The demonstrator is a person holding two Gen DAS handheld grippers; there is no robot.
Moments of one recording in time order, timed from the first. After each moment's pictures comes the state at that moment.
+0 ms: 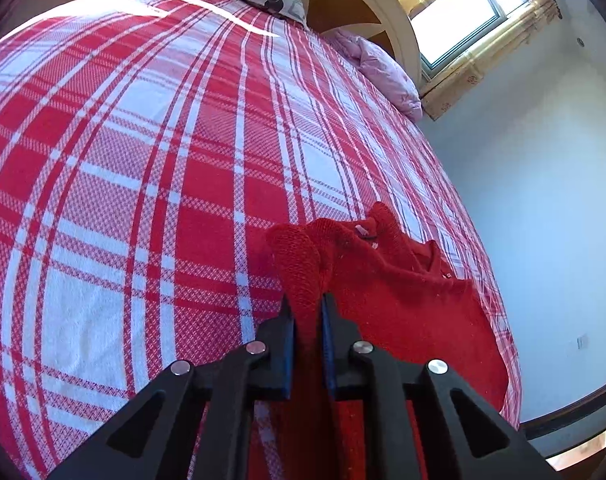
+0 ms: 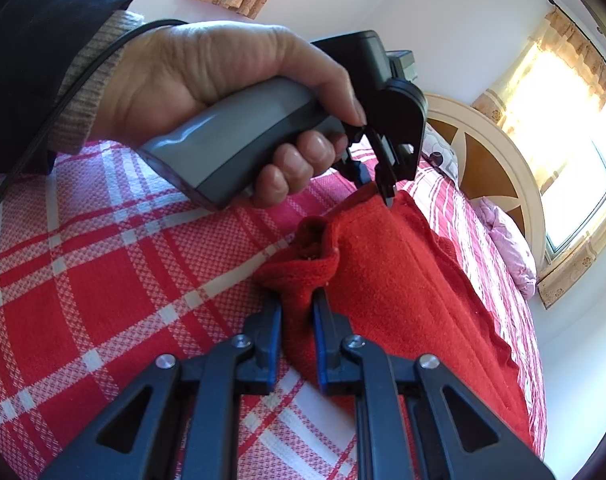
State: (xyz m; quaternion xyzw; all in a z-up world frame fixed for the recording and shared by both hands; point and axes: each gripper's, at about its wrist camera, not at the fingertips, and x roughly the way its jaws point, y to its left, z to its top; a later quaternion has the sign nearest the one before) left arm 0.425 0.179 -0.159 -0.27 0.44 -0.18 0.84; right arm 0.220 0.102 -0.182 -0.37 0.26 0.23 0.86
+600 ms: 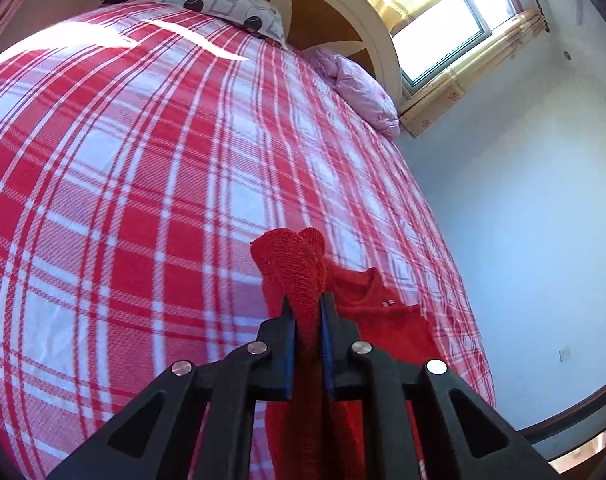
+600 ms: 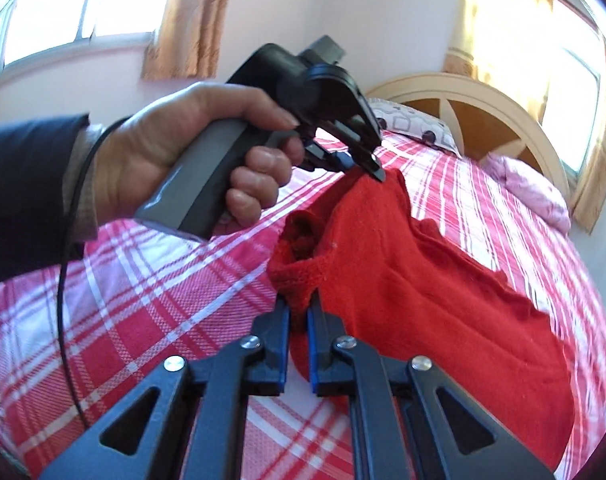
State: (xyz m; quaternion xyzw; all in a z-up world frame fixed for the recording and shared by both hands) left arm 0.430 0.141 -0.095 -0.29 0.41 -0.19 0.84; right arm 0.228 0.031 -0.119 -0.18 0.27 0.27 0.90
